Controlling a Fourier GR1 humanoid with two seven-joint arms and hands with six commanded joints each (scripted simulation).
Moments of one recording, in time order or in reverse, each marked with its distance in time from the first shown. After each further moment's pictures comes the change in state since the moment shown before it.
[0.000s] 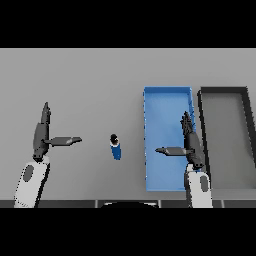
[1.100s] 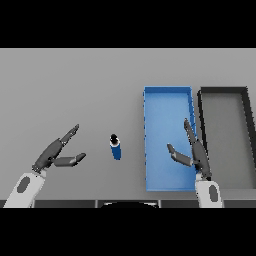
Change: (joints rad) left arm 0.117 0.216 -0.194 -0.170 -0.012 -0.413 -0.091; right arm 0.124 -0.156 0.081 -0.145 0.112 0.097 -0.114
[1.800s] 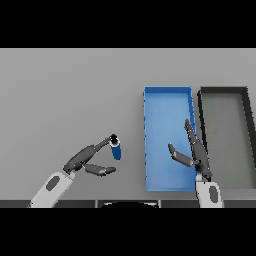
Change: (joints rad) left arm -0.099 -0.205 -0.200 0.048 -0.117 -0.036 0.085; right arm 0.007 0.008 -0.008 -0.001 -0.014 0.002 0.015
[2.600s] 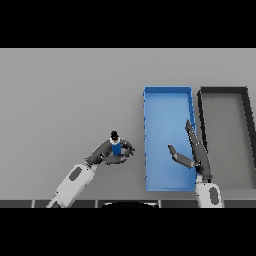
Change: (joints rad) left arm -0.124 -0.275 0.009 0.273 0.034 0.021 -0.082; right arm 0.021 0.006 -0.001 -0.019 -0.002 -0.004 -0.009
